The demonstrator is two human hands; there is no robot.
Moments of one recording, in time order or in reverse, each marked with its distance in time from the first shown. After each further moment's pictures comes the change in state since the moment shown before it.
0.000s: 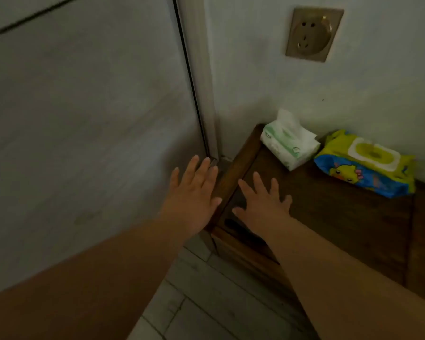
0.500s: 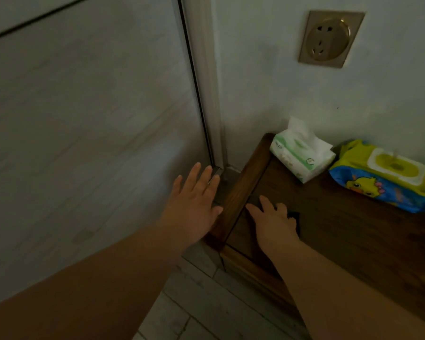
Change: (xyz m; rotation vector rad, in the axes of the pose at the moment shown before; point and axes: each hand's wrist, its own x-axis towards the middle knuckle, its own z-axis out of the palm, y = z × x) left_hand 0.022 -0.026 0.008 0.016 -0.042 0.016; right_hand 0.022 0.001 0.022 -0.129 0.002 0.021
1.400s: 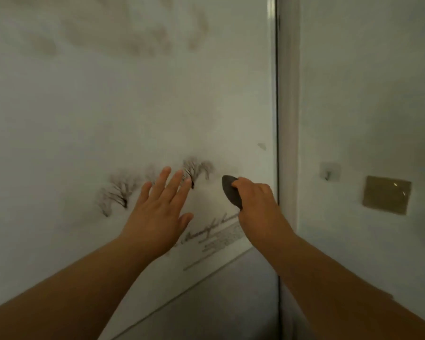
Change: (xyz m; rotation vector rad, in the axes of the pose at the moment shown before) left_hand -0.247 -0.185 -0.471 0.314 0.771 -0.401; right_hand -0.230 -0.242 -0.484 0.364 1.009 -0.904
